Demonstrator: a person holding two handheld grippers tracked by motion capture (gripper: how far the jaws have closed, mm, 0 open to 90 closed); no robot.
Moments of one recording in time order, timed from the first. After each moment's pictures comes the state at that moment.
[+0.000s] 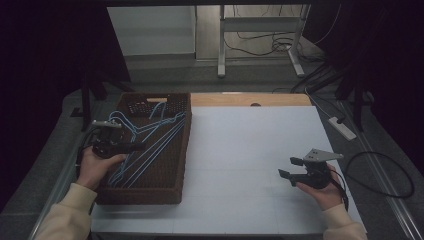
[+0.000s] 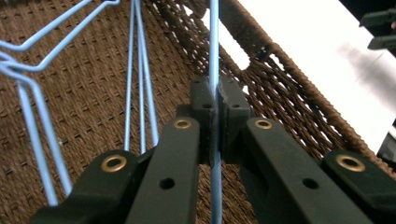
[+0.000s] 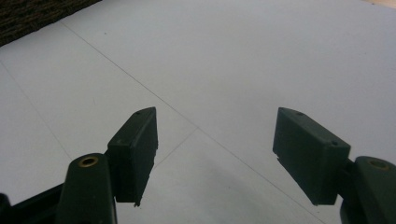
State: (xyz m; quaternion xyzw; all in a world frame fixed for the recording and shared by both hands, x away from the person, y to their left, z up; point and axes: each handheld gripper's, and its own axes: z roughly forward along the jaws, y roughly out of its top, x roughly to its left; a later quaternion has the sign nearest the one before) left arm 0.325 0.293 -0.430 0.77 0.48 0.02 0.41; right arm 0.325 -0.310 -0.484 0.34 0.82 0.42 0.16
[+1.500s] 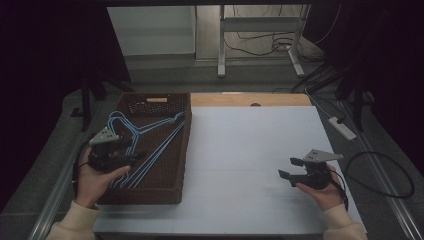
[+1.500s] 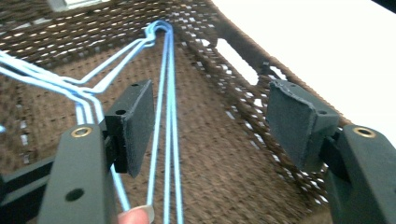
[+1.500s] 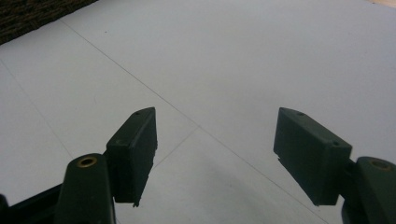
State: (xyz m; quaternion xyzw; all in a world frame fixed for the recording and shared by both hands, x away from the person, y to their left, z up) left arm 0.267 0.264 -0.413 0.76 0.46 0.17 0.42; right arm 0.324 -0.310 -0.484 0.34 0.83 0.42 0.16
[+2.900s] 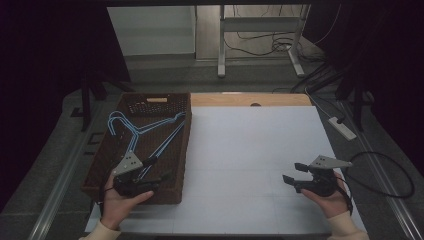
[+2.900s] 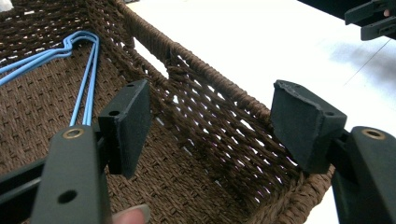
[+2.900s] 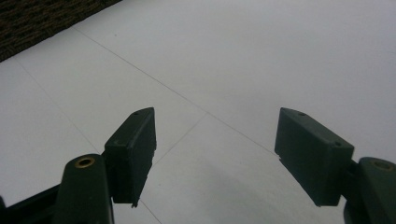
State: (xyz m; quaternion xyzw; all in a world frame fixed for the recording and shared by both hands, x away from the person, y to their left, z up) left arm 0.237 0.210 -0.449 0.77 0.40 0.17 0.47; right arm 0.304 -0.321 -0.484 0.36 0.81 0.44 0.15
